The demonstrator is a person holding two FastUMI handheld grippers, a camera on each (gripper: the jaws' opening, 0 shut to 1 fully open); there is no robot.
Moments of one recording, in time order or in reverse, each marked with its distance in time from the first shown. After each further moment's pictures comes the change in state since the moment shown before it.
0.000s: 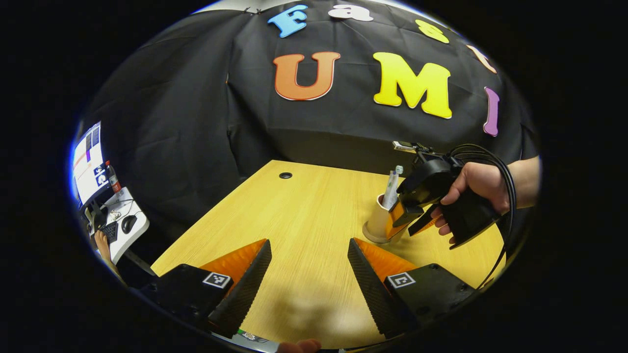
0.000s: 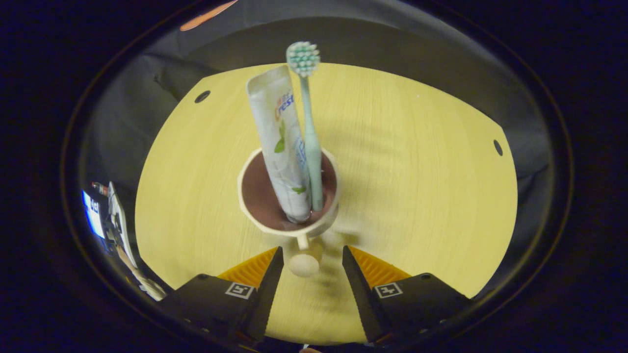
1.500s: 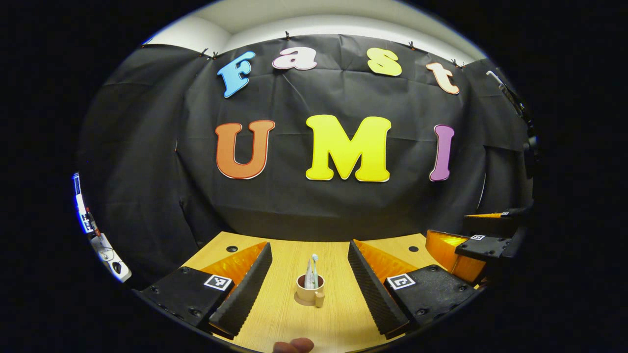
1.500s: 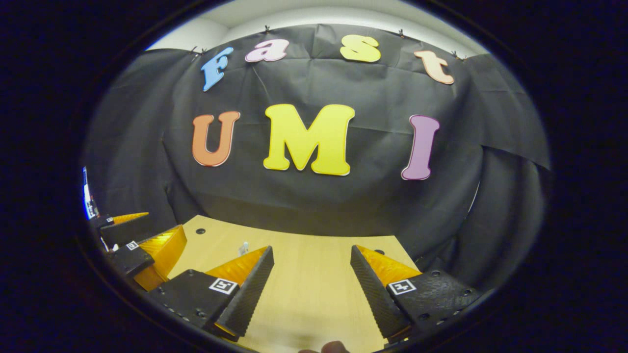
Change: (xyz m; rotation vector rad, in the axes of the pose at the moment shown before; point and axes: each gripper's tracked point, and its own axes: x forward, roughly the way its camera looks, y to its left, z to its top) left arm -0.061 -0.143 0.173 0.074 -0.345 -0.177; right arm -0.321 -0.134 -0.024 0.055 -1.051 -0.186
